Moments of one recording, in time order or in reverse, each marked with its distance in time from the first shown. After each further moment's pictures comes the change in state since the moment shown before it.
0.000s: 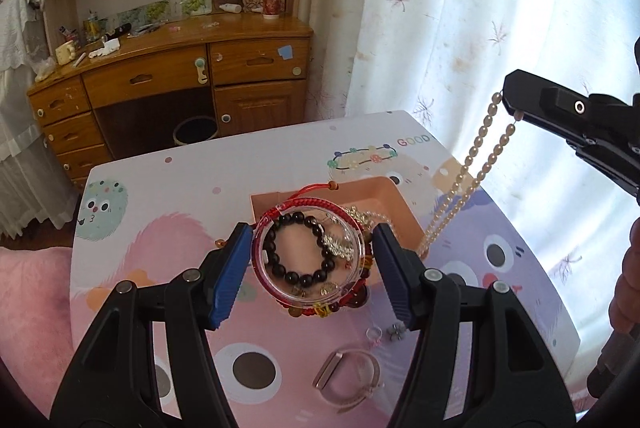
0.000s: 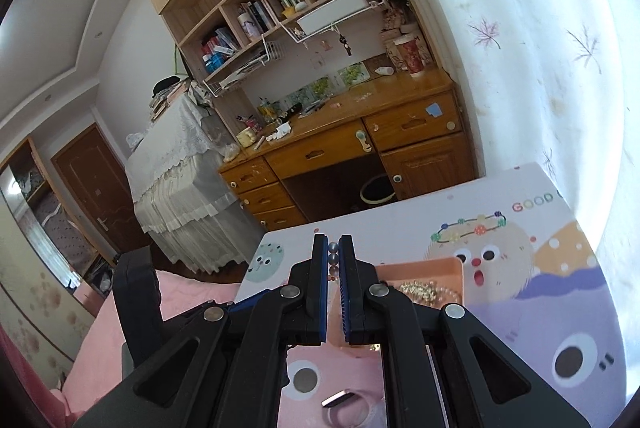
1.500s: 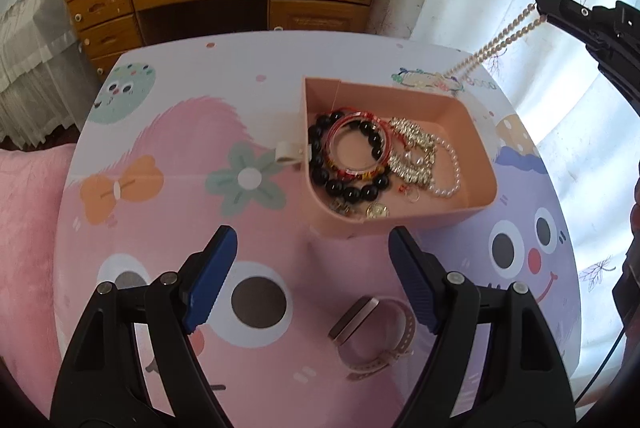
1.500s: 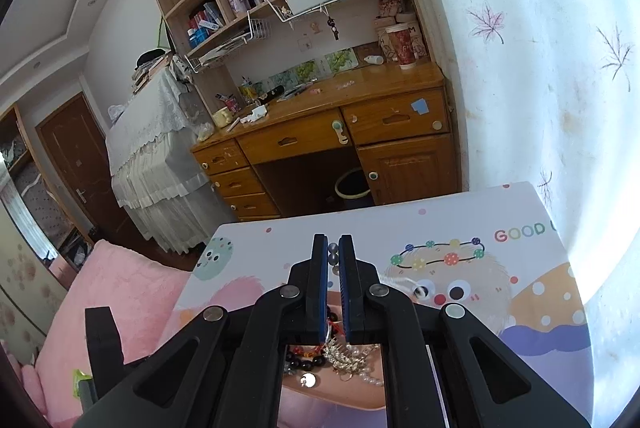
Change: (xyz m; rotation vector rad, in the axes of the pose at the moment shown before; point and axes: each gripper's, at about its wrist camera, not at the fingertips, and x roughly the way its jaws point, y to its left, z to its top) left arm 0.054 0.034 -0.069 -0.192 0.258 0.130; right arm 0.084 -0.064 0.015 -0.064 0.047 -0.069
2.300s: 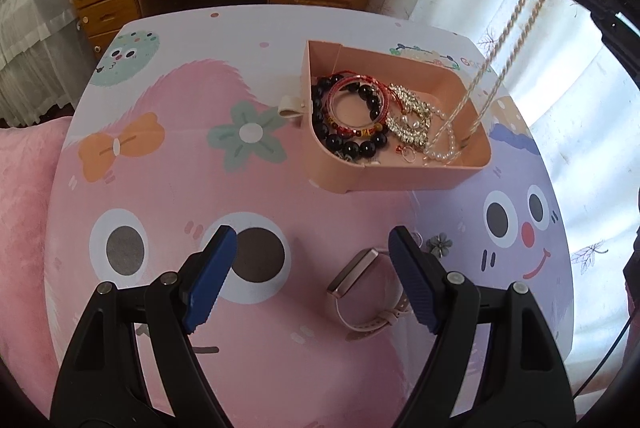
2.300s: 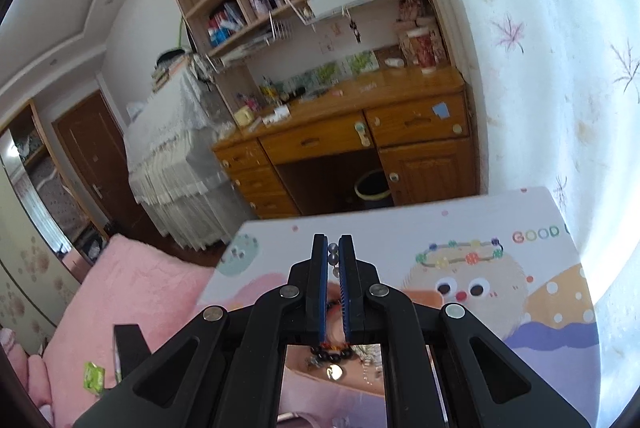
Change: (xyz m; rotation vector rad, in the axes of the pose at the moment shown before) left arm -0.007 0.002 -0.026 -0.033 0.054 -0.030; right arm -0.022 0.035 -0.007 -0.036 0.037 0.034
